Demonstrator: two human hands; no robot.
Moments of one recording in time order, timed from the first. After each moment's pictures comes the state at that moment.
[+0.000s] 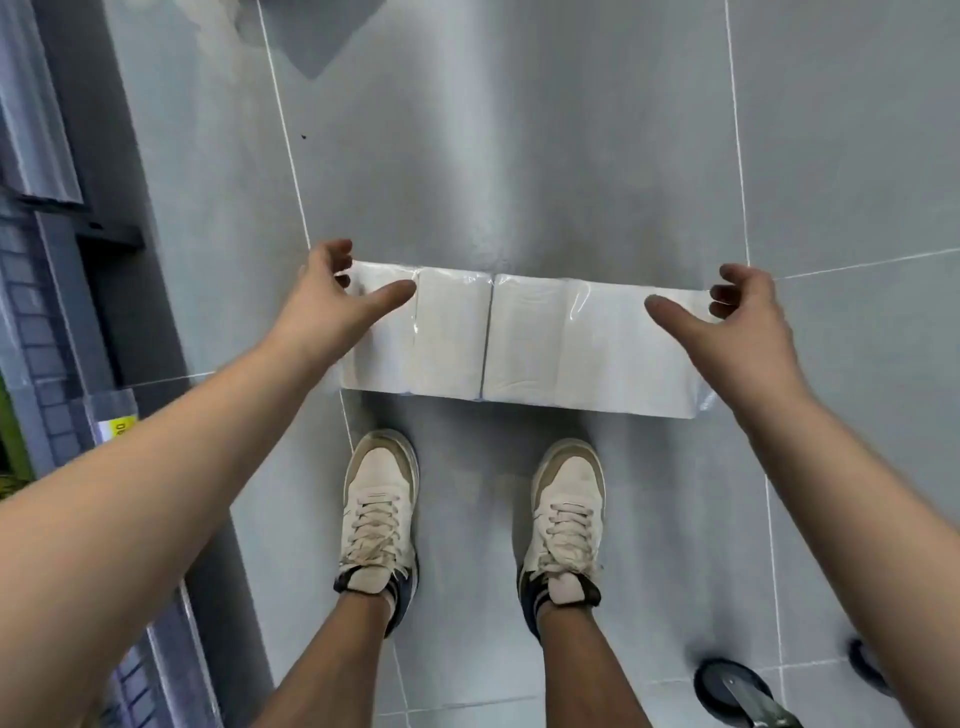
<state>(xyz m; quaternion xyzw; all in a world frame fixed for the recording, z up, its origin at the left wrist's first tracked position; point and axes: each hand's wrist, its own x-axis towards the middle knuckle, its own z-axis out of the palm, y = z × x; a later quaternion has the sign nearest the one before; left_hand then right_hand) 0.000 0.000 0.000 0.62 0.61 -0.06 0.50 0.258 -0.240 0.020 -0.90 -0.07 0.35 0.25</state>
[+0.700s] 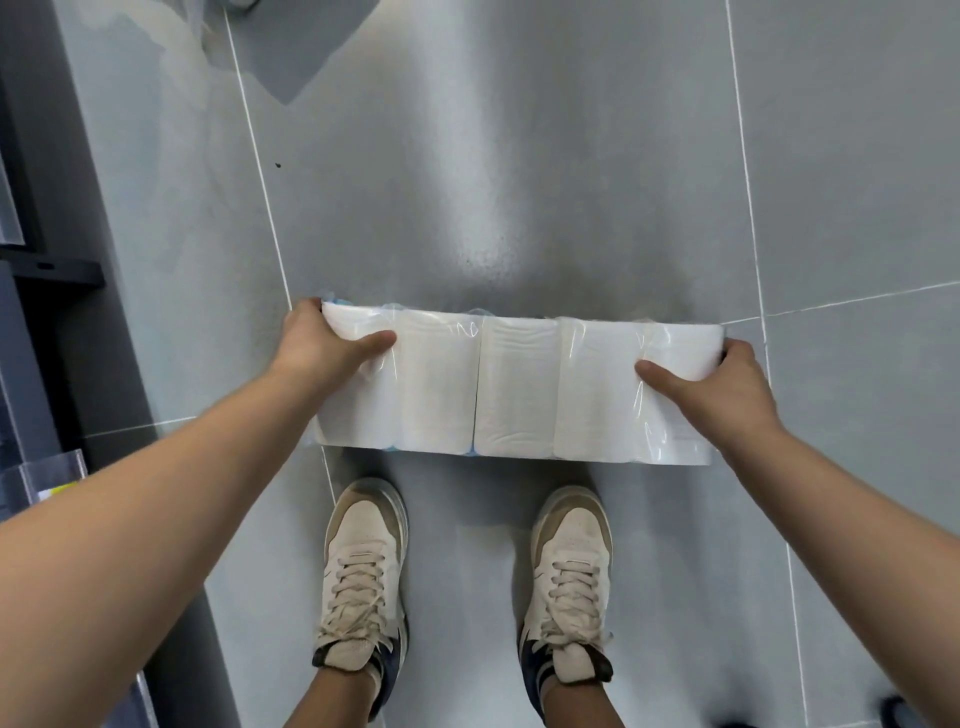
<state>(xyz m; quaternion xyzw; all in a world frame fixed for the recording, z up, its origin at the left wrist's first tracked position) 0.001 0.027 -0.074 0.59 0.67 -0.12 0.44 0.277 -0.250 -0.060 -0.91 -0.02 0.37 0.16</state>
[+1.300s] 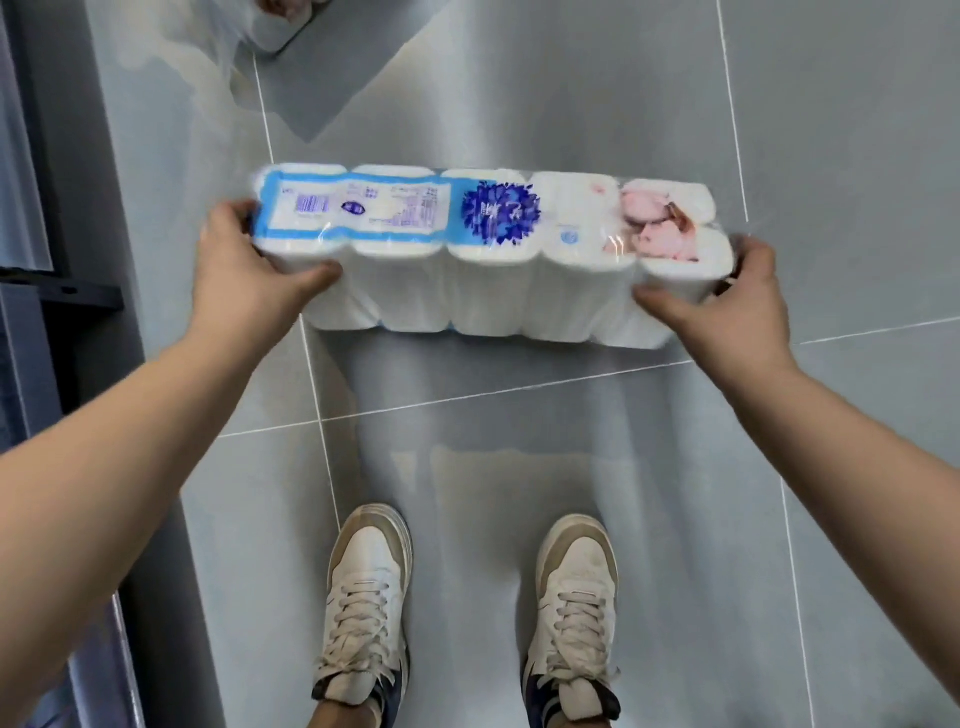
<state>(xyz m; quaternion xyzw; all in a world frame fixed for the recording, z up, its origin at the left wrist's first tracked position) 0.013 0.098 -0.031 0.70 0.62 0.07 0.36 0.307 -0.166 -0.028 -0.90 -0.12 0.28 0.30</state>
